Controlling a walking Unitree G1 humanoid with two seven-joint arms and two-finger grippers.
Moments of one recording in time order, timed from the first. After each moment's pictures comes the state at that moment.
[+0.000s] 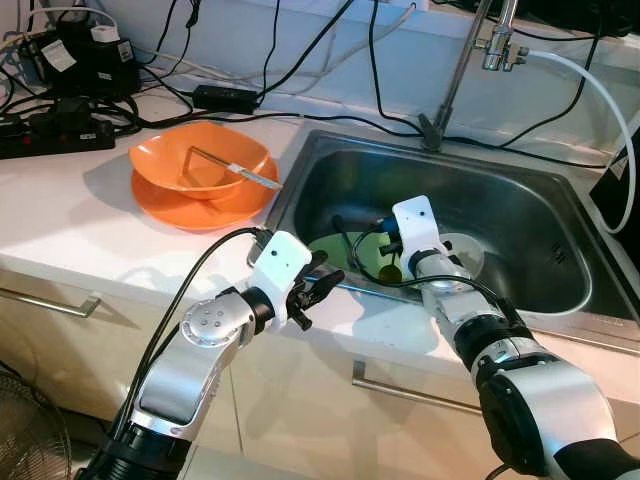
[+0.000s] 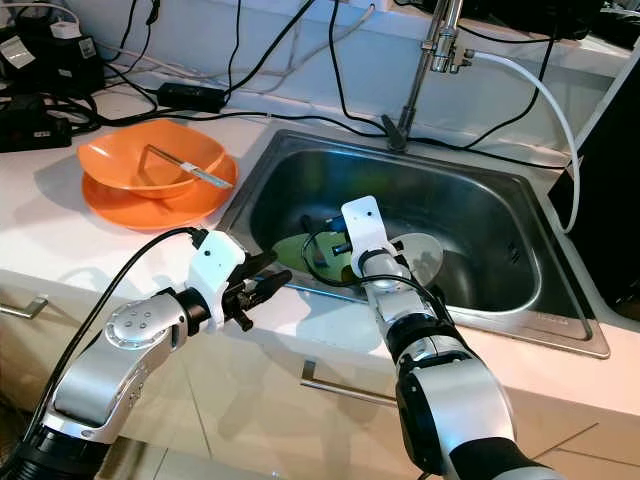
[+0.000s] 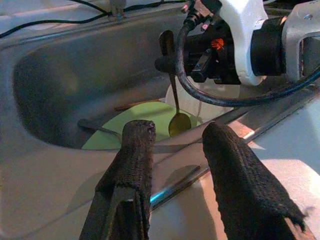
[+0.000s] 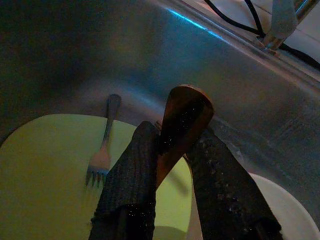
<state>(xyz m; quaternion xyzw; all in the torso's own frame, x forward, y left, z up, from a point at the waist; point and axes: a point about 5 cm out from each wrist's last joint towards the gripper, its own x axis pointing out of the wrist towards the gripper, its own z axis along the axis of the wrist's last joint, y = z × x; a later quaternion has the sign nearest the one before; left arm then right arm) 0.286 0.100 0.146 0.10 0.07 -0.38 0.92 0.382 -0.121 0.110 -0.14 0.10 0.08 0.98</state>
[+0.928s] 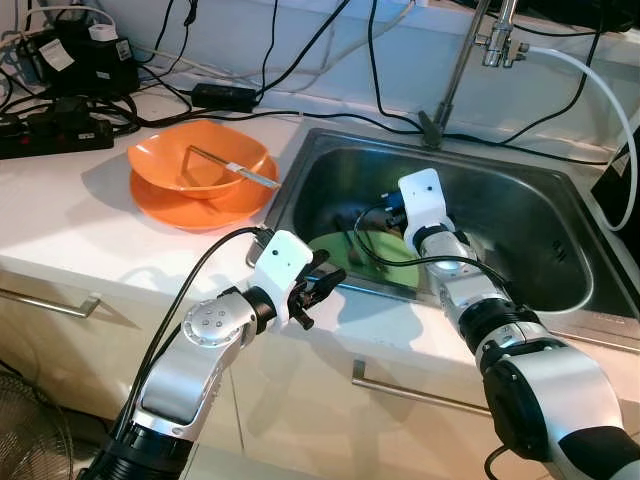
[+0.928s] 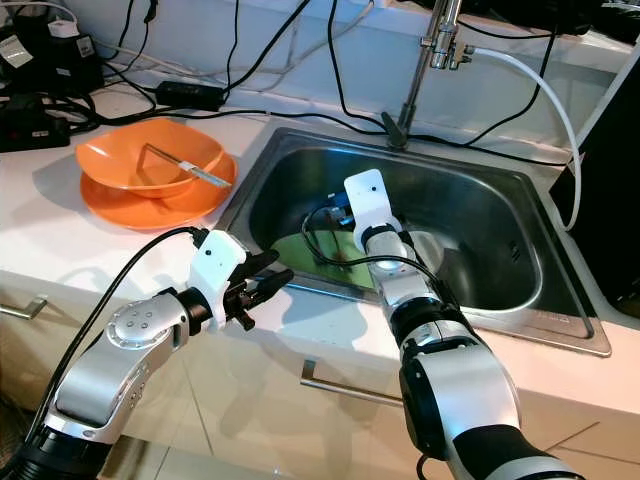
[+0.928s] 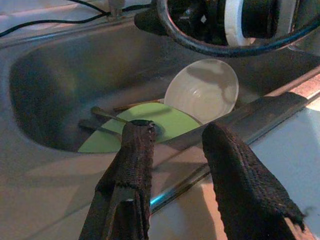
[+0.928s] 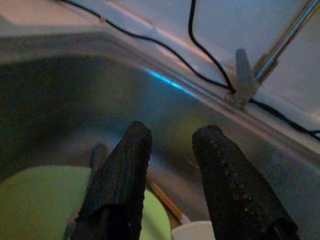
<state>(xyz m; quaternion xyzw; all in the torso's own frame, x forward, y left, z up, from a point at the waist) 0.286 0.098 0.147 0.10 0.06 -0.38 0.92 0.395 -0.122 0.147 -0.15 0.00 0.07 0.99</state>
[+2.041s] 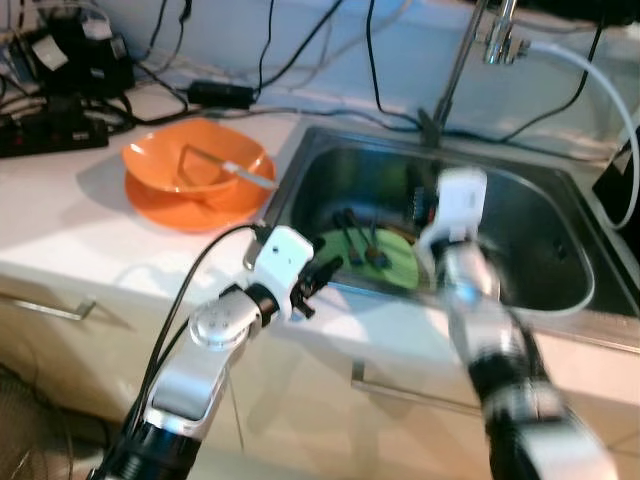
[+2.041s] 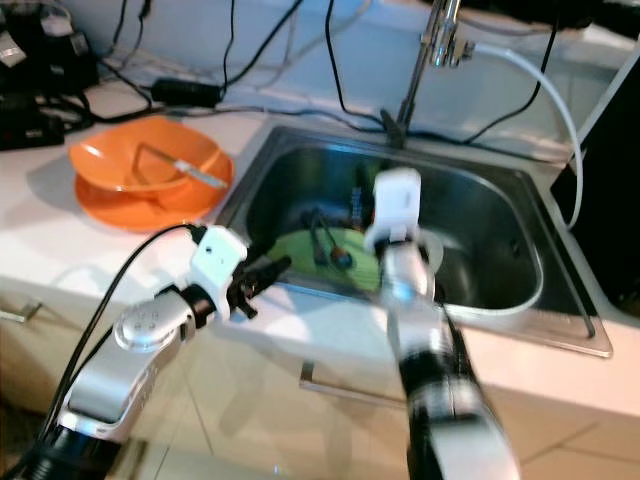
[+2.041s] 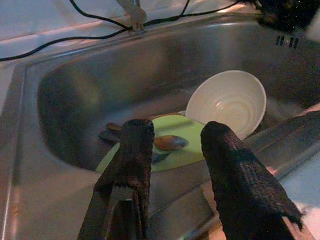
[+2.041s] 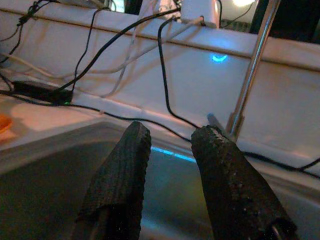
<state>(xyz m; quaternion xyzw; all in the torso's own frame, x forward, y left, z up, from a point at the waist) 0.293 0.097 0.146 0.12 0.02 -0.33 0.94 0.353 -0.131 0.155 -0.04 -0.17 0.07 0.98</state>
